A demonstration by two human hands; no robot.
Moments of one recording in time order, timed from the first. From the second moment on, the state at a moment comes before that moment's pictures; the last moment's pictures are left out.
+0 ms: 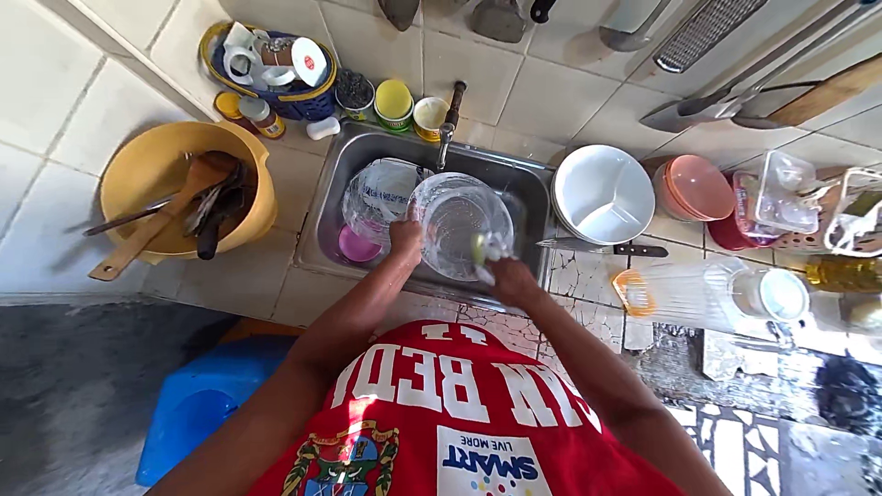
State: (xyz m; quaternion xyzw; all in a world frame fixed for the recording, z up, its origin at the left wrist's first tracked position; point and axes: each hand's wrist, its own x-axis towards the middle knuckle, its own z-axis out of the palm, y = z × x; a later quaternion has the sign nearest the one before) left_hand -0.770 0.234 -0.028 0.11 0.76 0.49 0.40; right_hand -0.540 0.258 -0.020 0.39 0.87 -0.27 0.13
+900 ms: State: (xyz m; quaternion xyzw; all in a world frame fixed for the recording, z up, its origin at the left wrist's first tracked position) left_hand -0.756 0.228 -0.039 0.15 0.73 0.51 0.42; right_hand -0.576 0.349 -0.036 0.51 0.85 -0.15 -0.04
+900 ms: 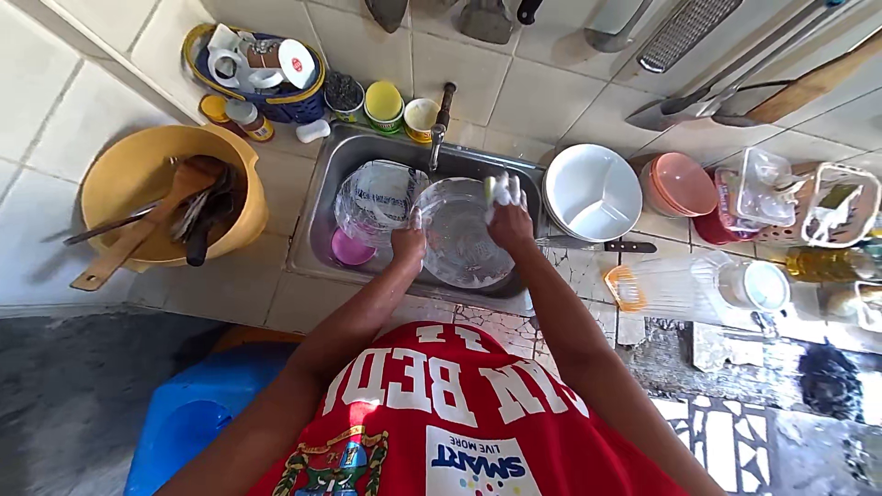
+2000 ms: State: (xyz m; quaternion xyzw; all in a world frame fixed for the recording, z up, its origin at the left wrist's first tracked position) left_hand -0.740 0.218 -0.036 0.11 0.79 0.43 0.43; right_hand -0.594 0.331 -0.037 0.46 0.86 -0.21 0.07
